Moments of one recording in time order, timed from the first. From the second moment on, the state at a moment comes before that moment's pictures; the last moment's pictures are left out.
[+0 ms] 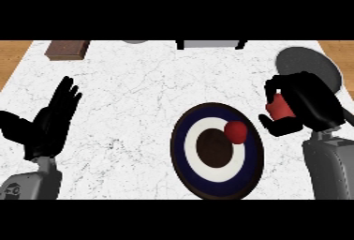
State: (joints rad) left arm -0.15 0.17 0.10 -1.59 0.12 0.07 0.22; right arm -0.38 -0.19 -0.09 -1.62 1.29 0.31 -0.20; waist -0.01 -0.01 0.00
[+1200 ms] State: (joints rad) left arm -0.19 0.16 0.09 -1.59 0.10 0.06 0.25; right arm -0.75 -0.53 -0.52 -1.01 1.06 0.12 -0.32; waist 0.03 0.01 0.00
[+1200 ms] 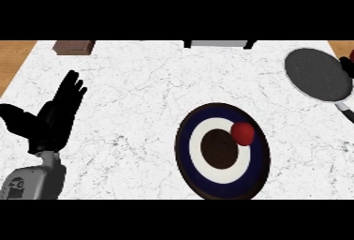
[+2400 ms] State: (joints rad) left arm -0.25 0.15 0.06 -1.57 0.11 0.03 0.24; right arm -0.87 -0.67 -0.60 -0.21 1.08 -0.16 -0.52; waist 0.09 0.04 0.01
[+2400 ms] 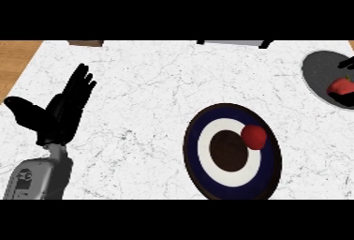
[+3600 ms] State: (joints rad) left arm -0.22 0.15 0.08 -1.58 0.11 0.05 0.24; right arm -0.78 -0.94 -0.95 -0.07 0.71 0.42 -0.73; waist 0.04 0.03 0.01
